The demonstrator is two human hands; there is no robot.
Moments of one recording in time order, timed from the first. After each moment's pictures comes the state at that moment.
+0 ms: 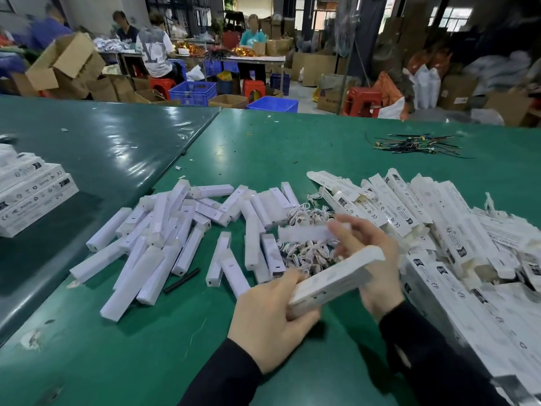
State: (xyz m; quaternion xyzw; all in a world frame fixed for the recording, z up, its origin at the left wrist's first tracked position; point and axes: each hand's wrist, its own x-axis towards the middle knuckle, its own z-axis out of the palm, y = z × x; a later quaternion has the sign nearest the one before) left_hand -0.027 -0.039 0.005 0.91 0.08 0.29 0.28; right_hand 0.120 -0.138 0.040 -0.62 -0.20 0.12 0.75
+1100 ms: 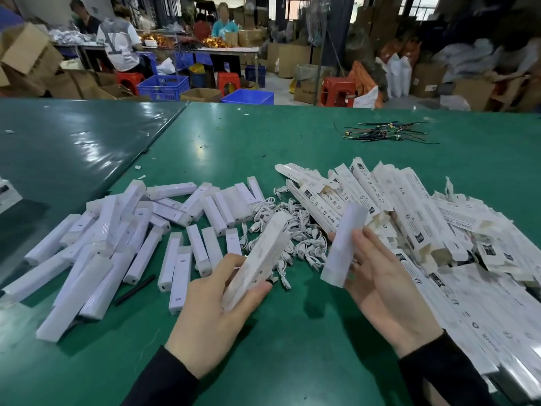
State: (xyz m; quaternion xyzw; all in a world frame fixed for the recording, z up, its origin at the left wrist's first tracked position) left_hand -0.027 -0.032 0.015 0.85 0.14 0.28 0.43; right_hand 0.122 -0.210 0.049 -0.45 -0.07 0.31 0.83
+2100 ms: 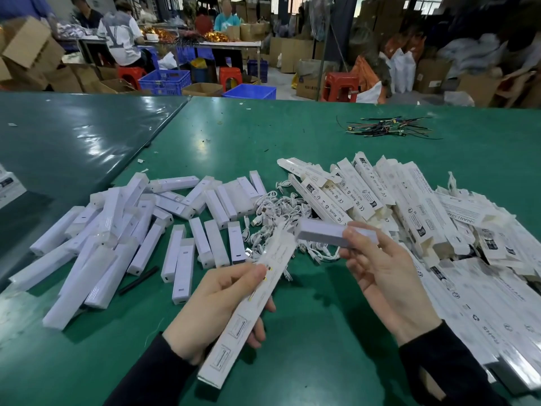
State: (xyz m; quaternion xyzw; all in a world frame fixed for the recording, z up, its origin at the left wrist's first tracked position) left_hand -0.030 -0.035 0.035 0.63 0.15 0.06 0.76; right_hand 0.119 -0.208 0.051 -0.52 -0.07 0.23 0.82
